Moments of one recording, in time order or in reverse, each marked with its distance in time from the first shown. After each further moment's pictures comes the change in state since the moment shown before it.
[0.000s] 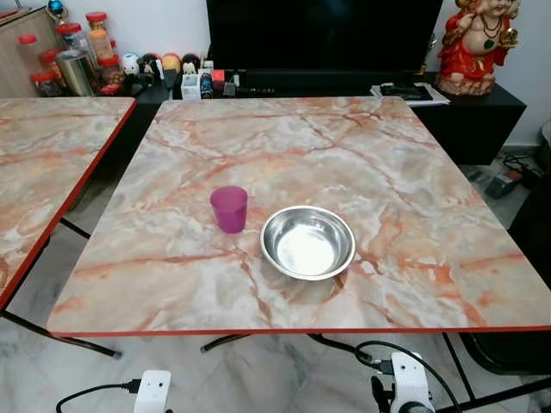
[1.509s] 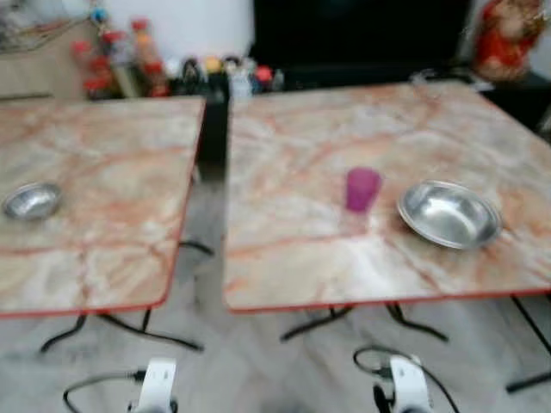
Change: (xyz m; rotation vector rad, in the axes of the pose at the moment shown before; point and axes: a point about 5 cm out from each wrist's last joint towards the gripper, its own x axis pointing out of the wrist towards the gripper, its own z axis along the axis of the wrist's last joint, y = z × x) left arm 0.001 -0.002 0.002 0.017 0.008 0.005; right arm 0.001 0.005 0.000 0.000 0.018 -0.010
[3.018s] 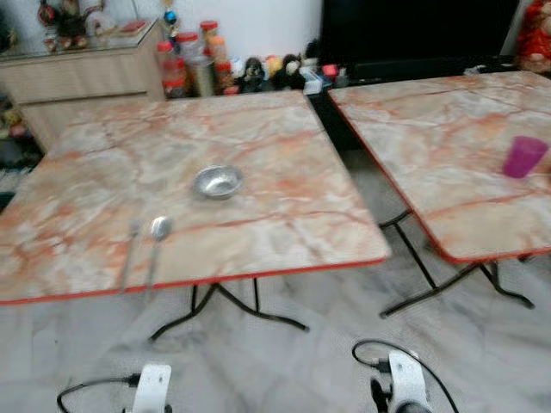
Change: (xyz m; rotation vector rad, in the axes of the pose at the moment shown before) left arm -0.001 0.017 -0.008 0.012 0.024 0.039; right arm 0.001 0.016 0.002 0.007 0.000 0.043
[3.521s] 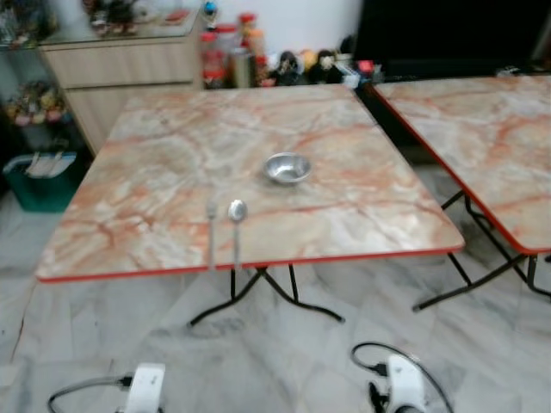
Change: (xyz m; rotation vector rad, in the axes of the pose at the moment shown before) left arm 0.000 0.006 0.002 -0.009 -0.009 0.019; right arm 0.000 0.005 -0.002 0.025 0.004 0.006
